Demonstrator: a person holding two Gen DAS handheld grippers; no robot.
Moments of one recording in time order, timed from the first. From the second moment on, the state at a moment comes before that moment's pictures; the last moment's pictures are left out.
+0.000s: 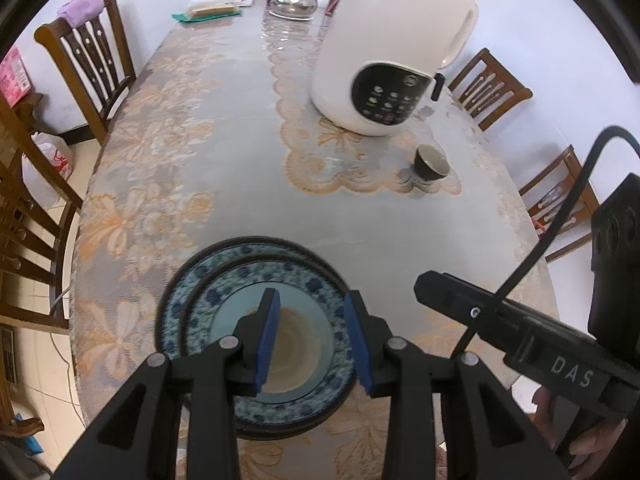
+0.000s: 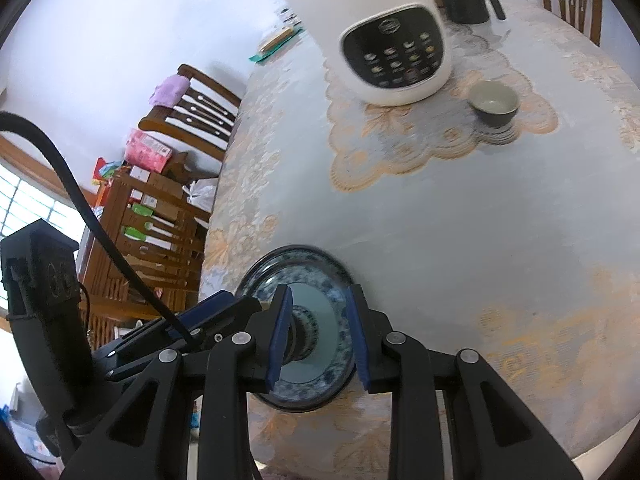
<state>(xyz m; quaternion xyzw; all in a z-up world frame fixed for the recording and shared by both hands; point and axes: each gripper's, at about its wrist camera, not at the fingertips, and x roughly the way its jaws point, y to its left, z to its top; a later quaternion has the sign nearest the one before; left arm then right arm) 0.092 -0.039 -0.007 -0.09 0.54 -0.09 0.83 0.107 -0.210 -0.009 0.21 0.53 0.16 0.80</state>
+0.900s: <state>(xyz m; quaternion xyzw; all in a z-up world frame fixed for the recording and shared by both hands) 0.152 -0.158 -0.010 -0.06 0.55 -0.13 0.82 0.142 -0.331 -0.016 0.21 0.52 0.11 0.82</state>
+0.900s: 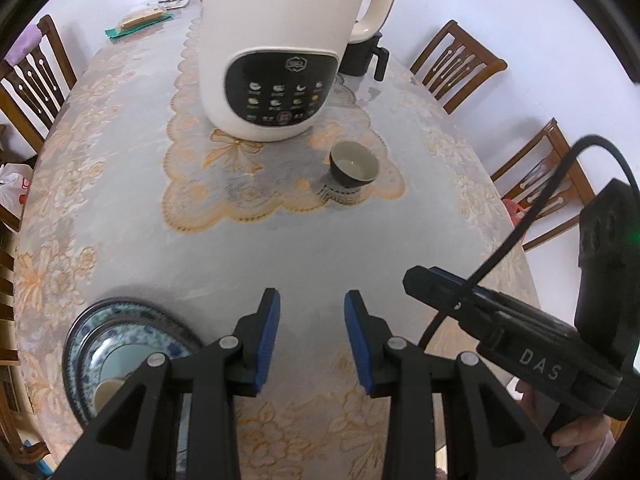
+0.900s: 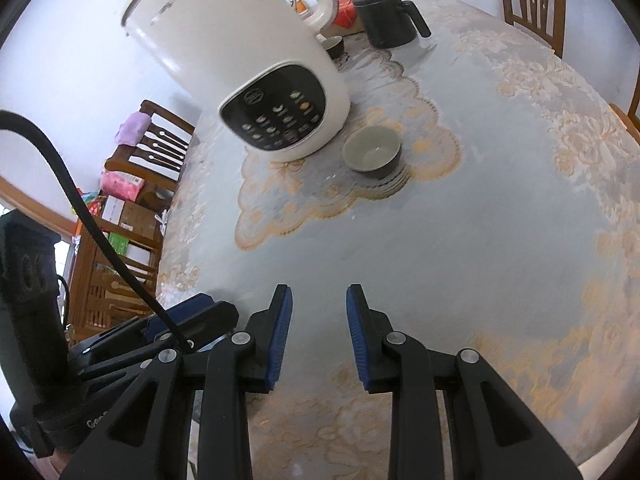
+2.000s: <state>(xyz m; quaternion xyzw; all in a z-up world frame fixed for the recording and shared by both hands) 0.267 -0.209 -0.052 -0.12 0.55 -0.07 0.83 0.255 -0.392 -0.059 0.21 0.52 0.13 0.82</state>
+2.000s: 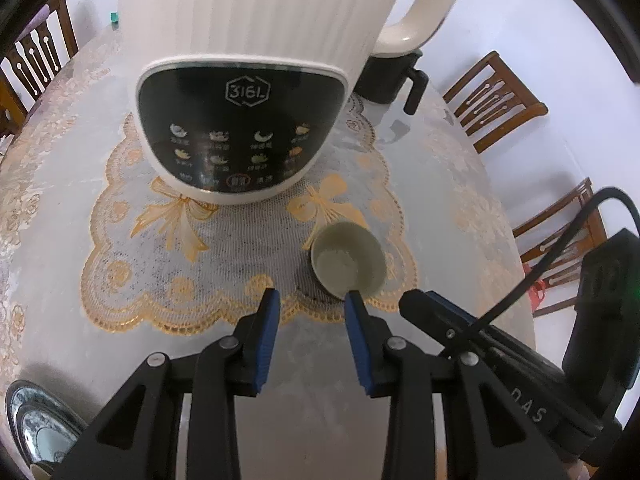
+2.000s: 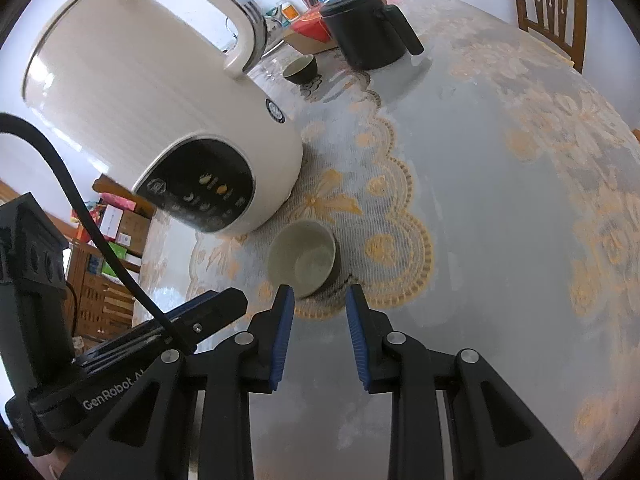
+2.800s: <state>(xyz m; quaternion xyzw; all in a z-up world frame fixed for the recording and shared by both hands) 0.297 -0.222 -0.081 -0.11 0.57 -0.09 0.81 0.294 -0.384 -0.090 0.21 0.53 0.13 0.81</state>
